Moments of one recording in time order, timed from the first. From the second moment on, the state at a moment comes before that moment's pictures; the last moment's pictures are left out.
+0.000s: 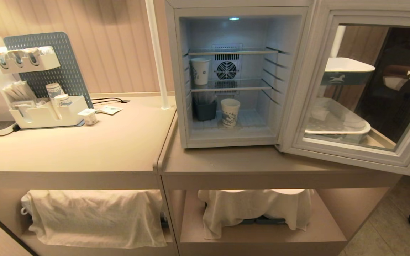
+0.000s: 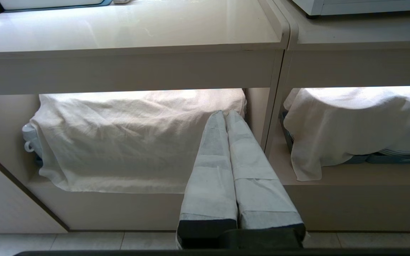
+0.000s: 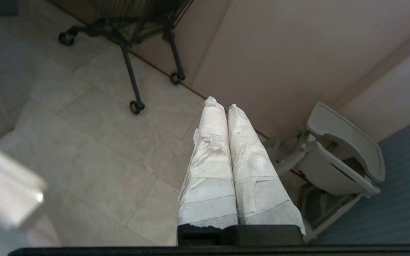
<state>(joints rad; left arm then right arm) -0.01 0.00 0.00 0.02 0.02 0.03 -0.55 1.64 -1.50 0.06 -0.68 -0.28</state>
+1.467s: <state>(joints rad) -0.01 0.00 0.00 0.02 0.02 0.03 -0.58 1.96 -1.80 -0.09 -0.50 0.04</state>
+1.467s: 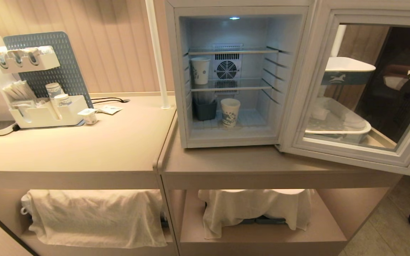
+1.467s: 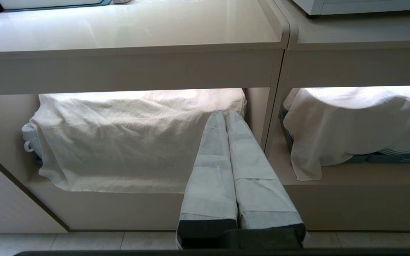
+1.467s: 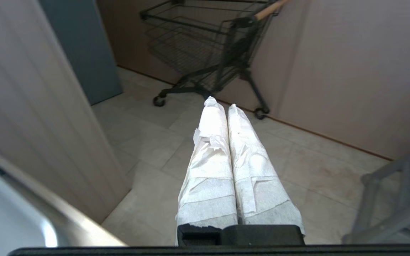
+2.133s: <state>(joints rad) -0.01 0.00 0.00 0.02 0.02 0.03 -0.56 1.90 -1.72 -0.06 -0.43 0.06</state>
